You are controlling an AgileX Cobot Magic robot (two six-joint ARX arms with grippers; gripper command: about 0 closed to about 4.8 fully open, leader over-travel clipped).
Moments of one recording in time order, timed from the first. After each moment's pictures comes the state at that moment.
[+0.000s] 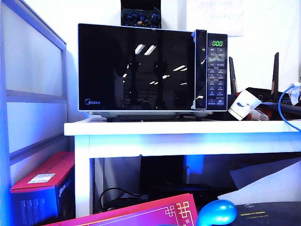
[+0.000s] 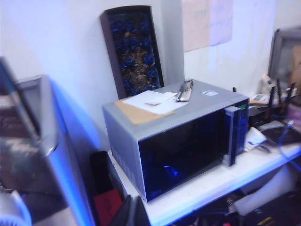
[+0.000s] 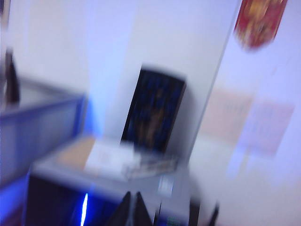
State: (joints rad) left arm -0.52 0.93 2.26 -1.30 -0.18 0.14; right arm 0.40 1.24 2.41 -0.96 -0.02 -0.24
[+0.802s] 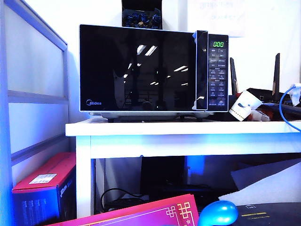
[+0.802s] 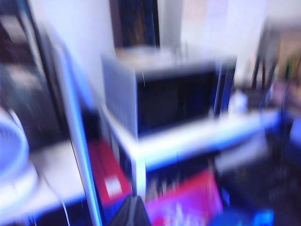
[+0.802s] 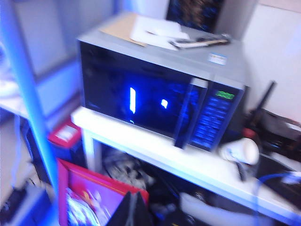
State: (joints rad) left arm -0.52 0.30 1.71 -1.43 -0.16 0.03; right arm 0.40 0.96 1.99 -1.25 -0.08 -0.16
